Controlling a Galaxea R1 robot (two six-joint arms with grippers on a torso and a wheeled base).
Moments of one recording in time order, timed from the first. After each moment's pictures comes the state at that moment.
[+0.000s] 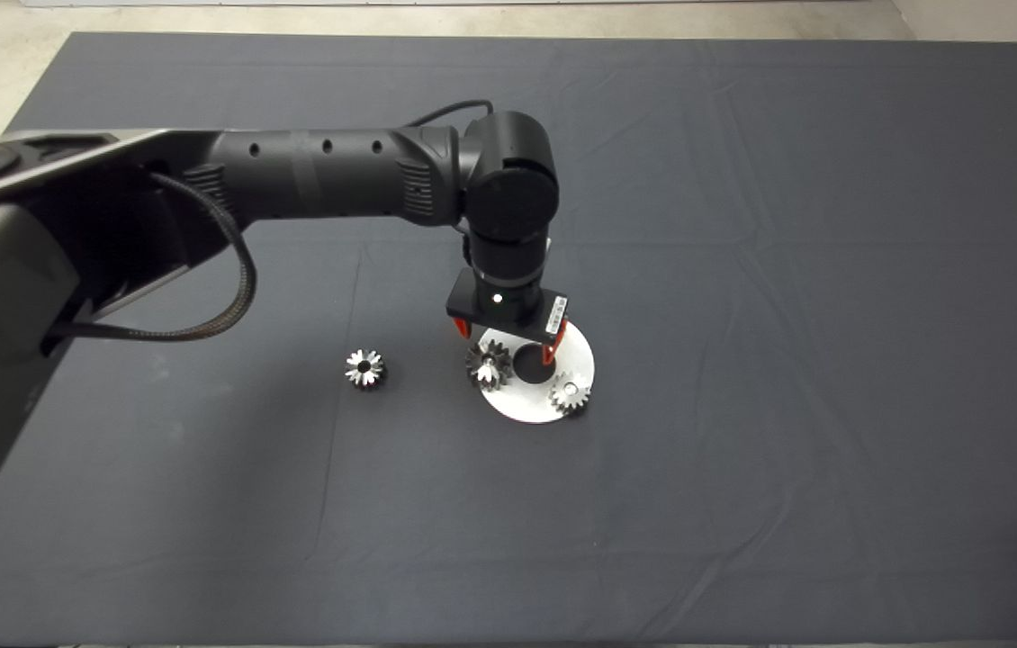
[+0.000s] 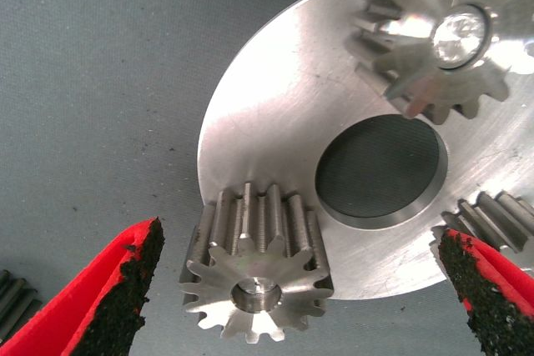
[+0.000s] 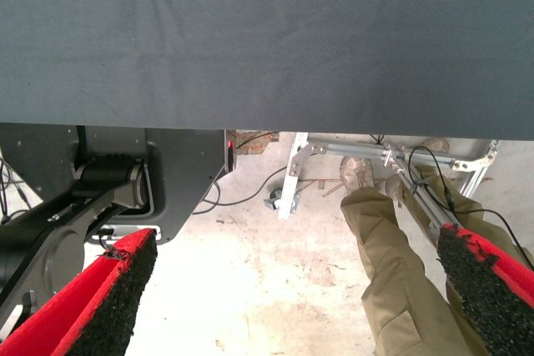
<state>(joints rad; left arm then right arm) -0.39 2.92 -1.39 0.29 1.52 -1.21 0.50 1.33 -0.34 -0.09 -1.53 1.01</state>
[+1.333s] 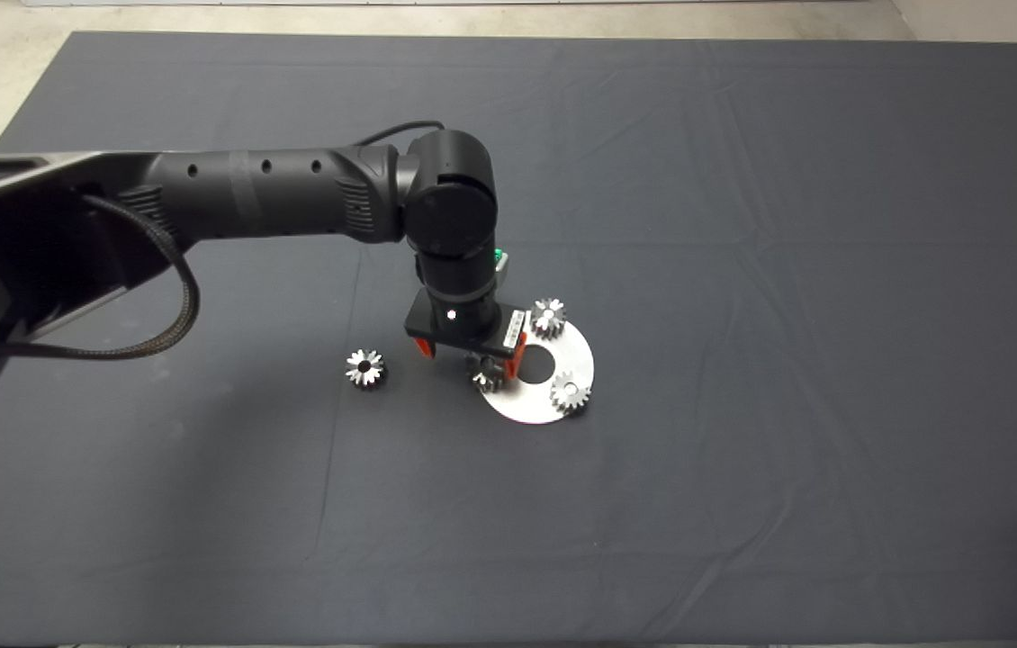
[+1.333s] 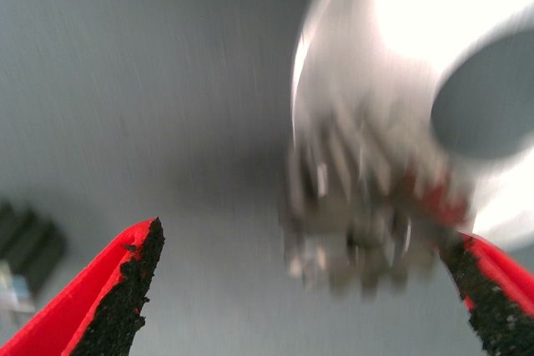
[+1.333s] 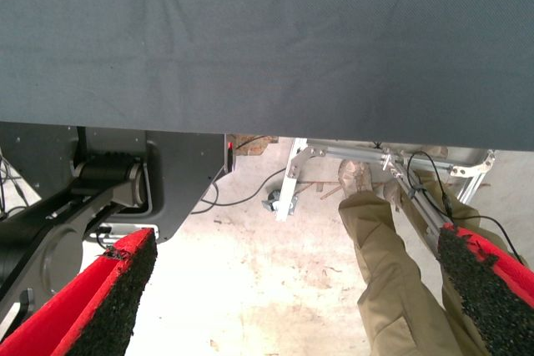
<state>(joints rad) -0.36 2.81 -1.29 0.24 1.52 -1.25 0.50 1.36 -0.34 -0.09 -1.53 1.01</state>
